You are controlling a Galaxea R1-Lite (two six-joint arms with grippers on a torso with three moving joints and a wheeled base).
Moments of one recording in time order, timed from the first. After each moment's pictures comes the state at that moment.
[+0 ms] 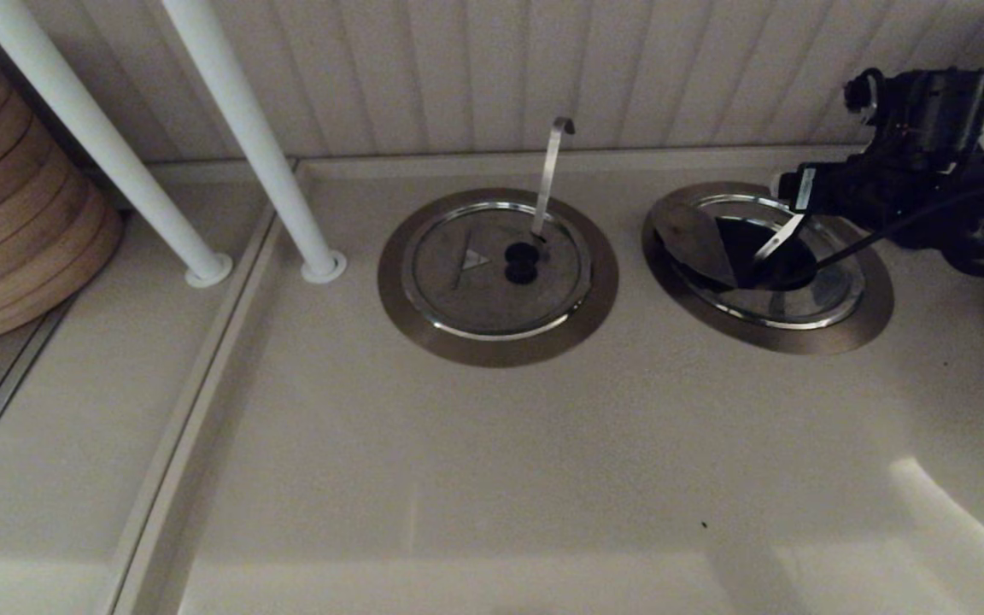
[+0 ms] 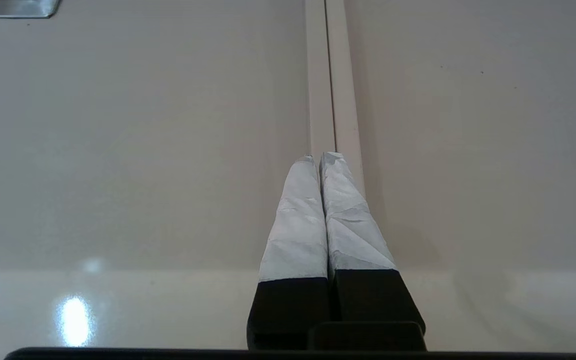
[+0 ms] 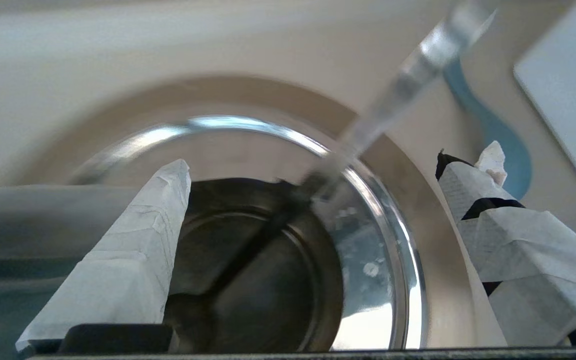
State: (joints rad) left arm 0.00 0.00 0.00 0.00 0.00 -0.01; right arm 0.06 1.88 -1.53 -0.28 -0.38 -0.02
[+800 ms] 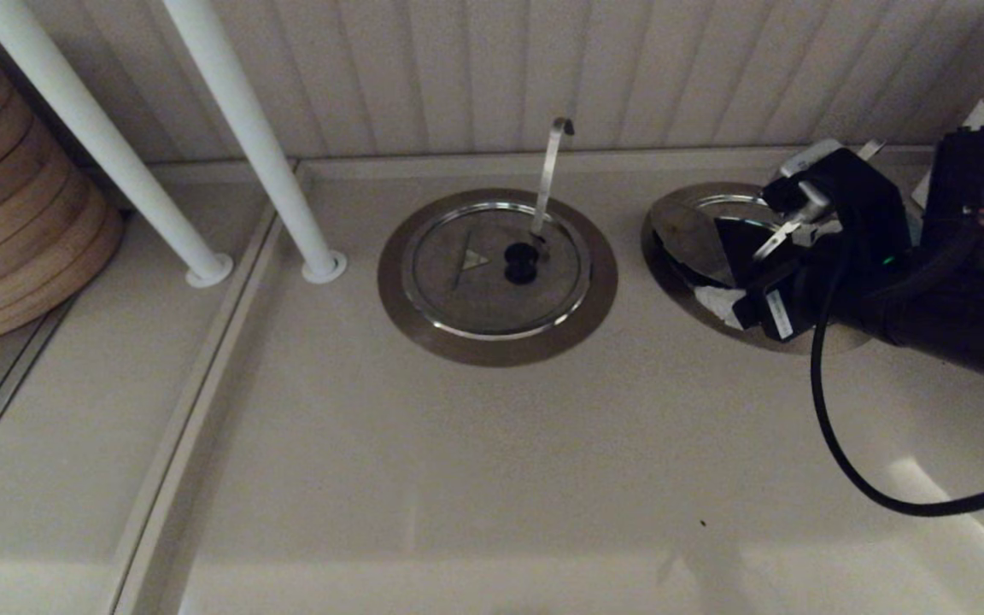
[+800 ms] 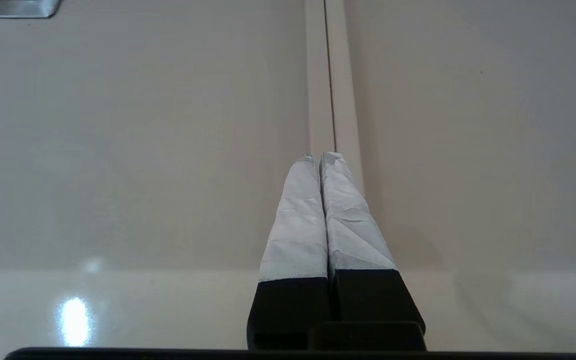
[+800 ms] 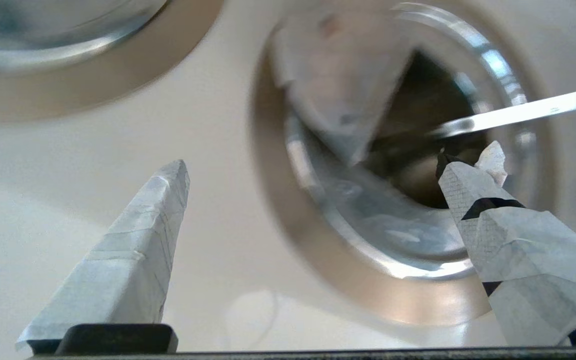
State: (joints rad) left arm 0.00 0.00 0.00 0.00 0.00 -0.01; right arm 0.38 1.52 -1.00 -0.29 -0.24 -0.41
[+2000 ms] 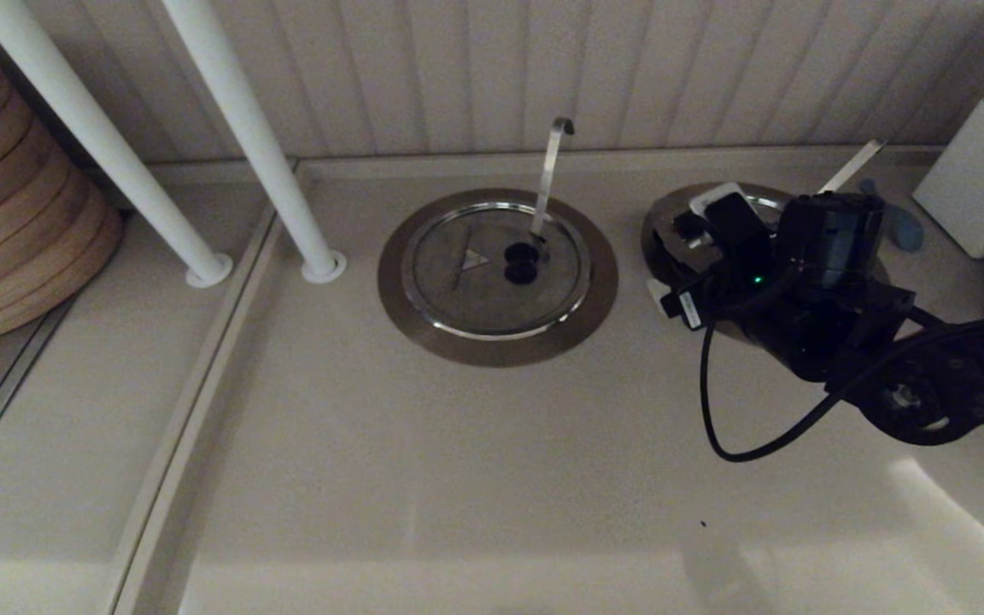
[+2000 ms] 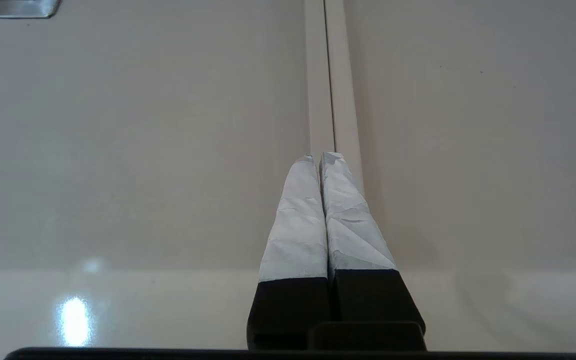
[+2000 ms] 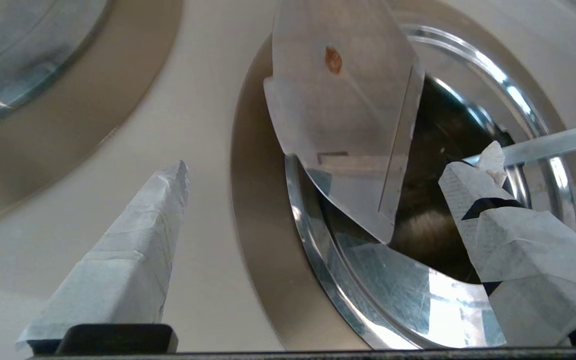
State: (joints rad) left arm 0.00 0.00 0.00 0.00 0.00 -0.01; right arm 0.38 1.83 -1.02 -0.72 -0.37 -0.45
